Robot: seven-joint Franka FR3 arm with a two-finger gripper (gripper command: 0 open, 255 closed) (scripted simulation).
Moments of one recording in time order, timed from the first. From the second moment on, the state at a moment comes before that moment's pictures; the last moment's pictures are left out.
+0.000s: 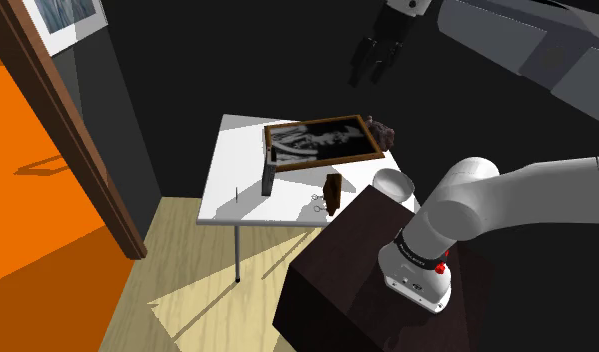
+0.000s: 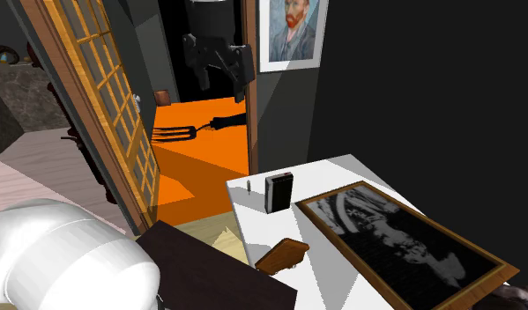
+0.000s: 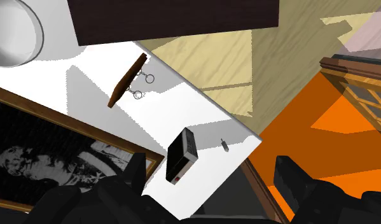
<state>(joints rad) -0.01 -0.81 -0.06 -2.35 0.03 1.66 0.07</state>
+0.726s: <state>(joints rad) -0.02 -0.62 -0.03 -2.47 0.05 1.95 0.13</state>
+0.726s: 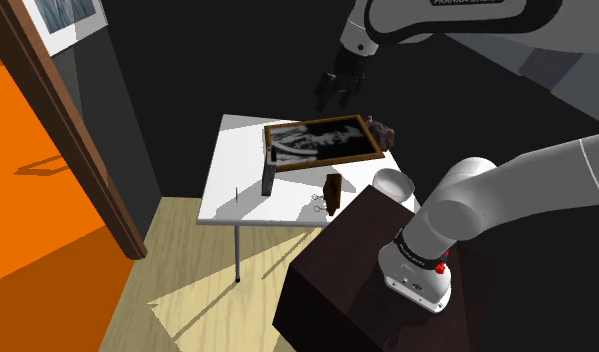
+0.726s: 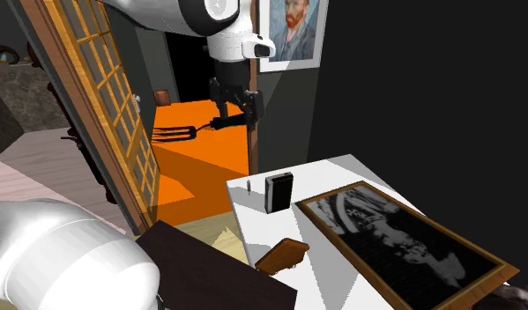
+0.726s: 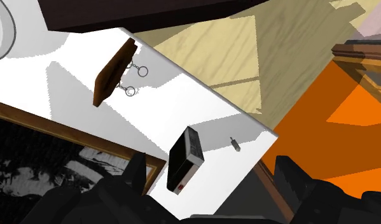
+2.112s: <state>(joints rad) -0.02 0.17 0.00 -2.30 0.07 2.52 0.28</state>
